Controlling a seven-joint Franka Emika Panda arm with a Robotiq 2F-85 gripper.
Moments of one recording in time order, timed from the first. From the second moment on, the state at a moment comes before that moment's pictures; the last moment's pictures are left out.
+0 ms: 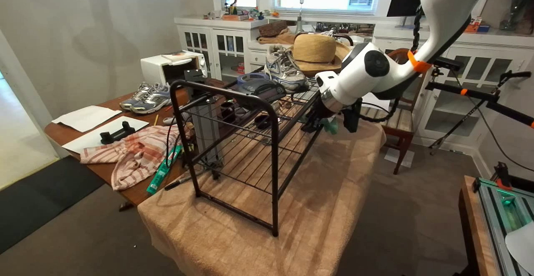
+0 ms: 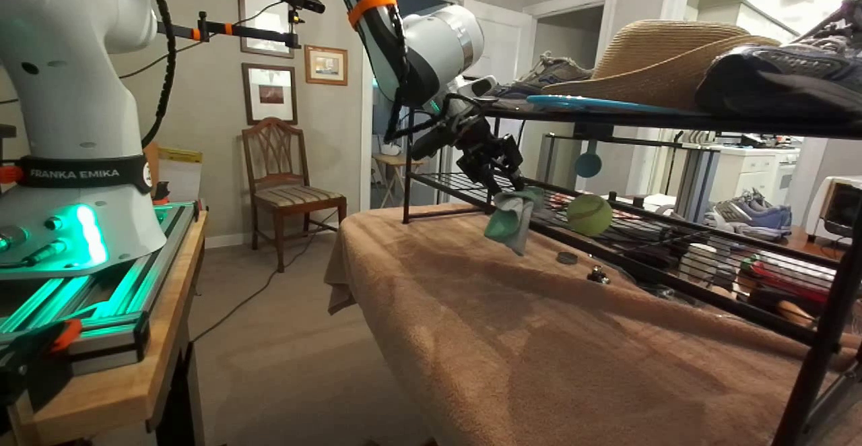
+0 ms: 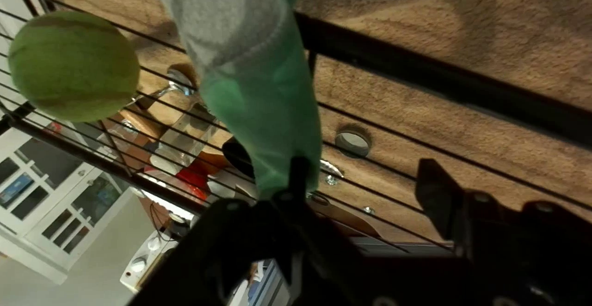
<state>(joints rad) -0.28 0.39 0.00 -2.11 -1.96 3.02 1.37</state>
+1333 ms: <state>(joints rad) -0.33 0.13 0.00 -2.70 -1.10 3.18 0.74</state>
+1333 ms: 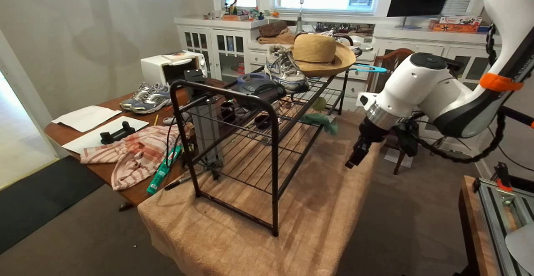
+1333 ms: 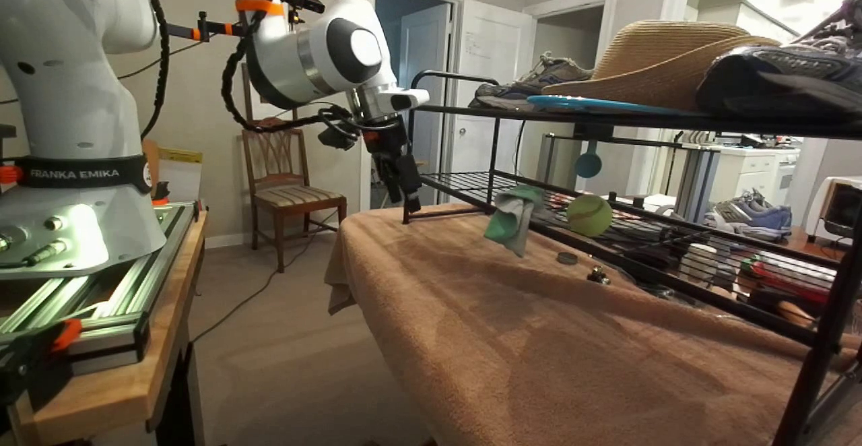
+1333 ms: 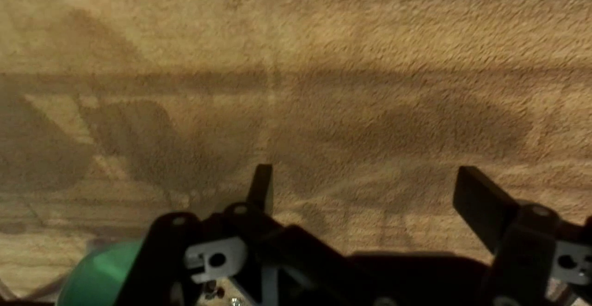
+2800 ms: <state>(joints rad) -0.94 -0.10 0.80 -2.45 0.24 2.22 -0.20</state>
